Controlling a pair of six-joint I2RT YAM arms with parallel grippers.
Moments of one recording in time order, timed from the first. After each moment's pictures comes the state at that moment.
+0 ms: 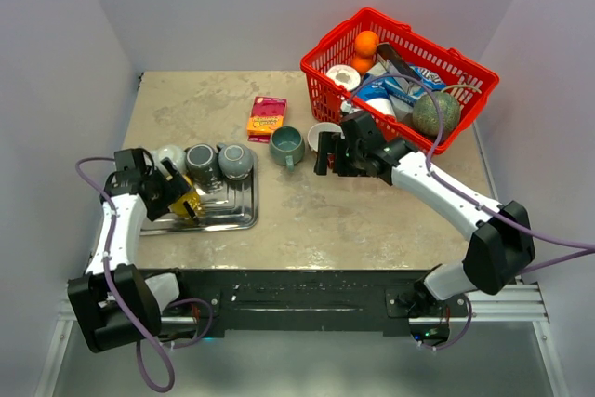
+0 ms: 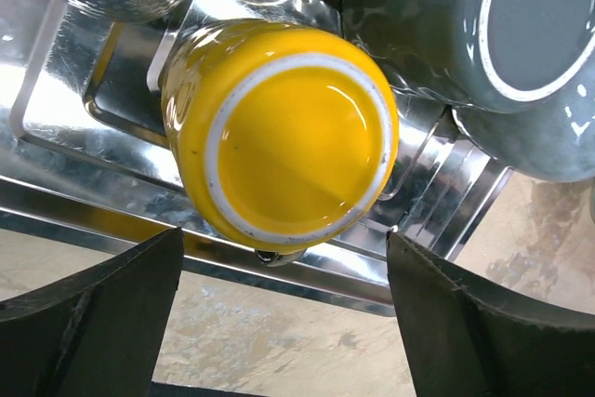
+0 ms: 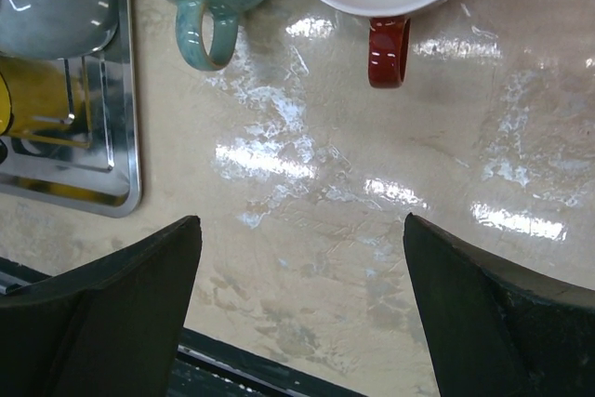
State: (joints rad) left arm 0.29 1.10 0.73 -0.65 0.17 -0.47; right arm 0.61 1.46 1.20 -0.58 0.06 0.56
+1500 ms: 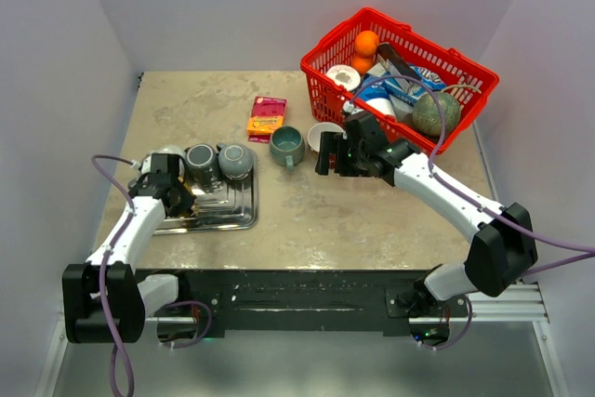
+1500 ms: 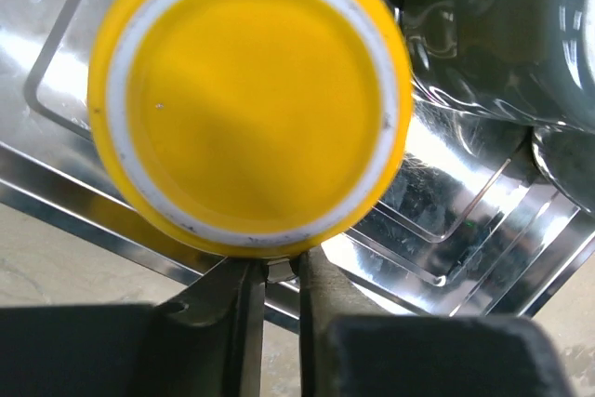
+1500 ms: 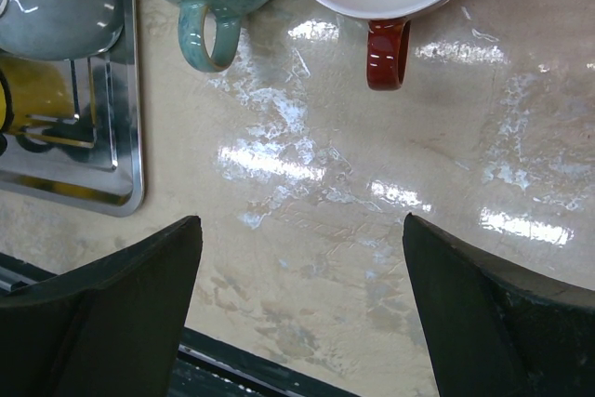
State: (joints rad) left arm 0.01 1.13 0.64 -0.56 -0.21 -0.68; right arm 0.59 1.45 1.17 -0.56 0.03 0.56
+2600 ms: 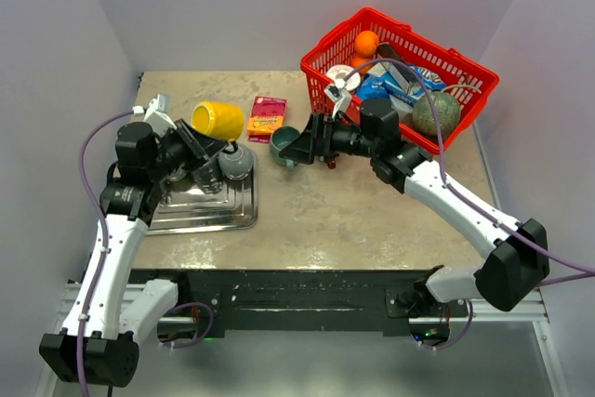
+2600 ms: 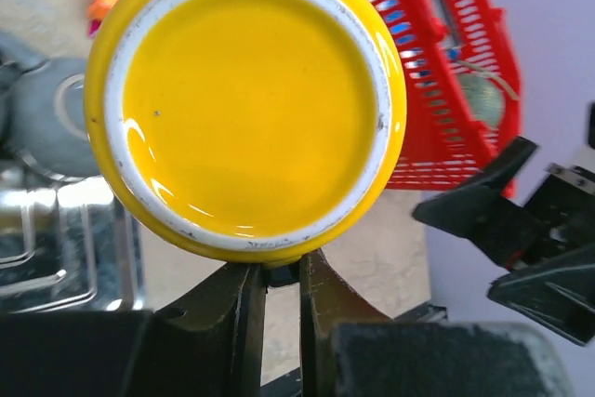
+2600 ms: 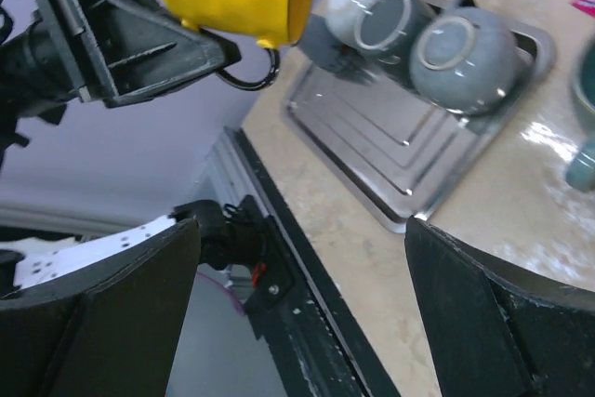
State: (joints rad) left arm -0.07 0.89 0.94 -0.43 0.40 -0.74; right arm 0.60 1.35 1.15 -0.09 -0.54 0.66
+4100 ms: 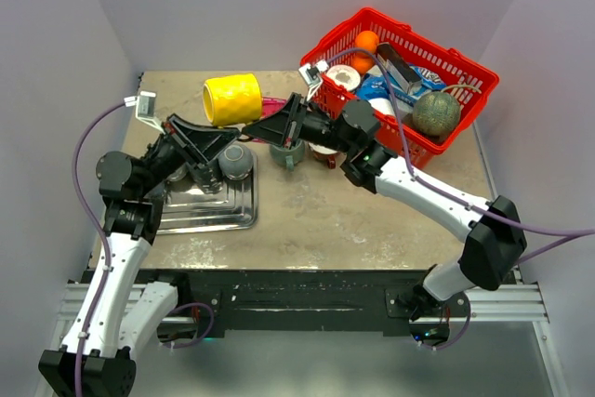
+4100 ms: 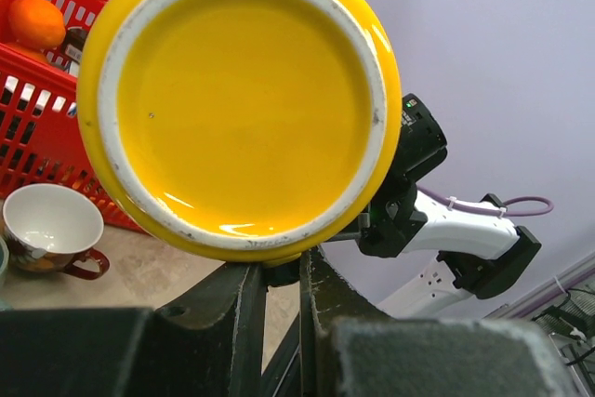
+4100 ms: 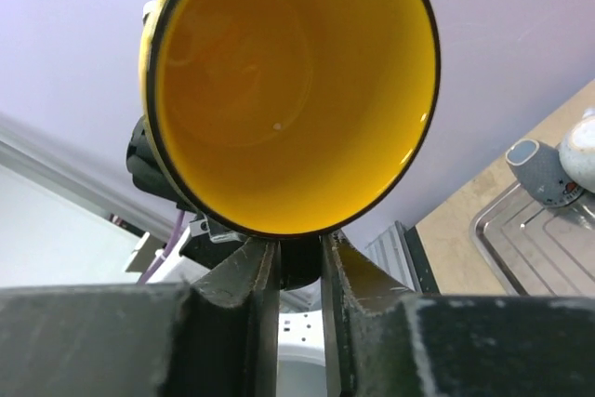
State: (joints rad) left arm -0.11 0.77 0.80 0.36 0.76 -1.02; right arm 0.79 1.50 1.24 0.53 -0.53 1.07
